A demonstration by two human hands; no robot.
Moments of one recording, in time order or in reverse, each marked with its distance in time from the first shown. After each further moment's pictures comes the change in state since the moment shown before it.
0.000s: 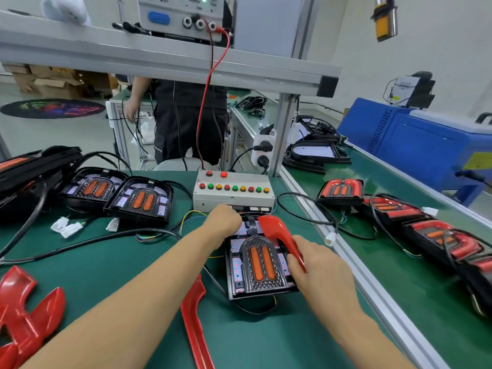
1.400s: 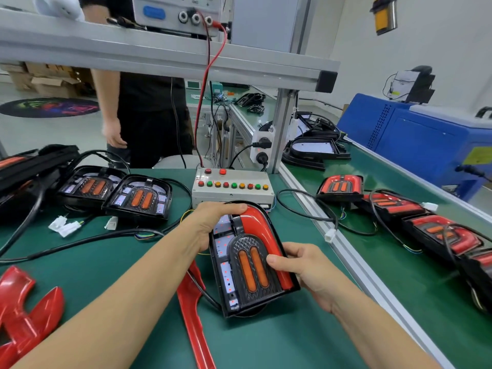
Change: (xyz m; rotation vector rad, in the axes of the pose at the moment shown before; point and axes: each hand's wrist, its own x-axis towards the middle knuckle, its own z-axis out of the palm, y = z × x) left_hand -0.035 -0.009 -0.030 -0.896 -0.224 -0.056; right_hand 0.017 -0.003 0.004 1.271 -0.535 0.496
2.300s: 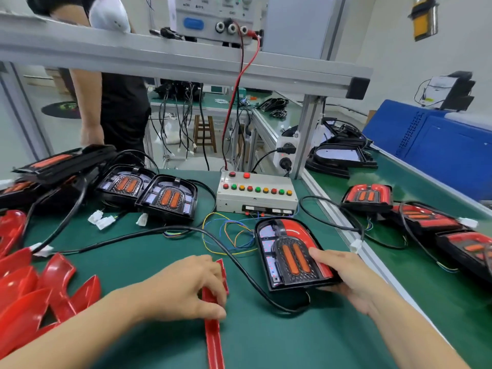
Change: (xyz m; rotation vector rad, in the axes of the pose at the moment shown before) left_hand -0.080 -0.050 -0.079 1.462 -0.342 0.622; right_hand 0.019 0.006 -0.031 -0.047 0.126 0.115
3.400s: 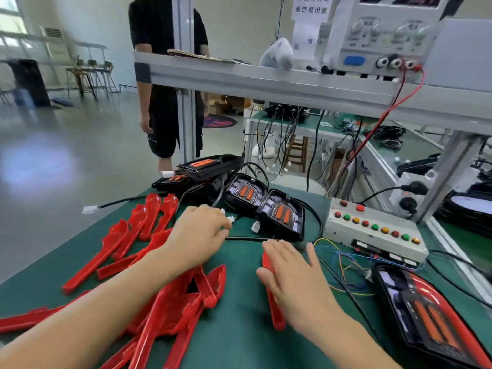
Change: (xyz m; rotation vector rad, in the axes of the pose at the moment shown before) left_hand -0.113 -0.063 -0.076 0.404 0.438 -0.728; right_hand -0.032 -0.038 0.233 -1.359 -0.236 -0.882
